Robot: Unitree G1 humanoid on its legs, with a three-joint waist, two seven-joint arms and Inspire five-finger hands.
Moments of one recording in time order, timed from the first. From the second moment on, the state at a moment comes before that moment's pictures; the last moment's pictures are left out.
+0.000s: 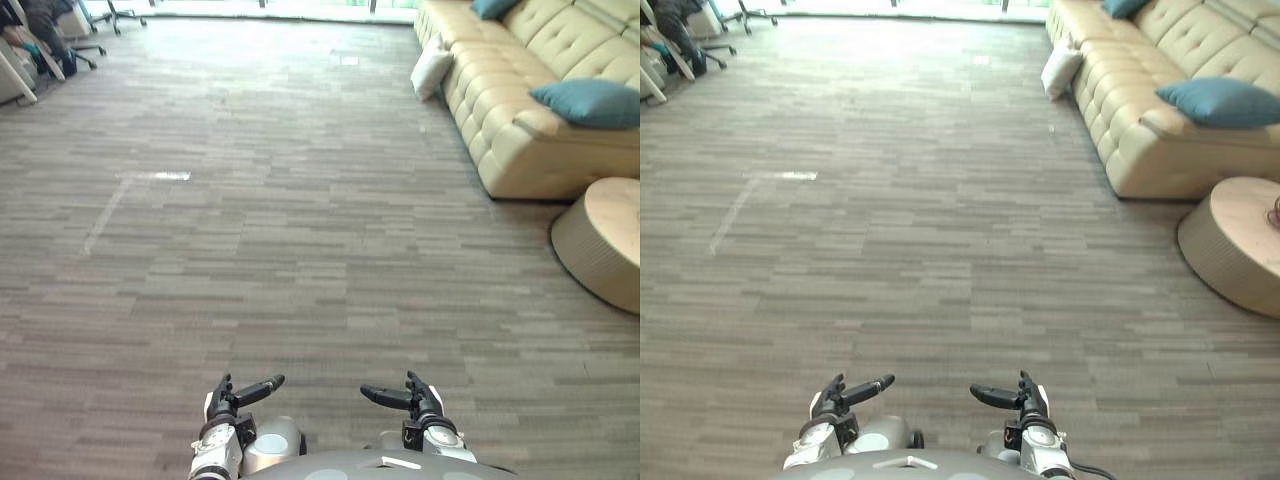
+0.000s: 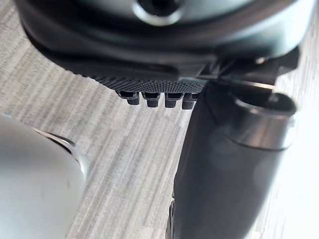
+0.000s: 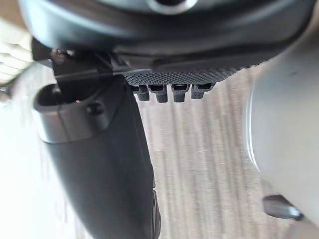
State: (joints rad) left arm 0.02 0.03 0.28 1.01 -0.08 -0.07 0.10; right arm 0.05 0.04 -0.11 0.92 -0.02 -0.04 -0.12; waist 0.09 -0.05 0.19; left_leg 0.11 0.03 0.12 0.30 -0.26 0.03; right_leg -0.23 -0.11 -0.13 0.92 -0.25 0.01
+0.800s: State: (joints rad) left arm 0.04 -0.02 0.29 0.96 -0.06 -0.09 0.08; right arm 0.03 0.02 -0.11 1.00 -0.02 0.00 -0.14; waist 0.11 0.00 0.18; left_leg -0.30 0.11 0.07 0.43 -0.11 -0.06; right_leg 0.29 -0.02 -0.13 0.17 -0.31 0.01
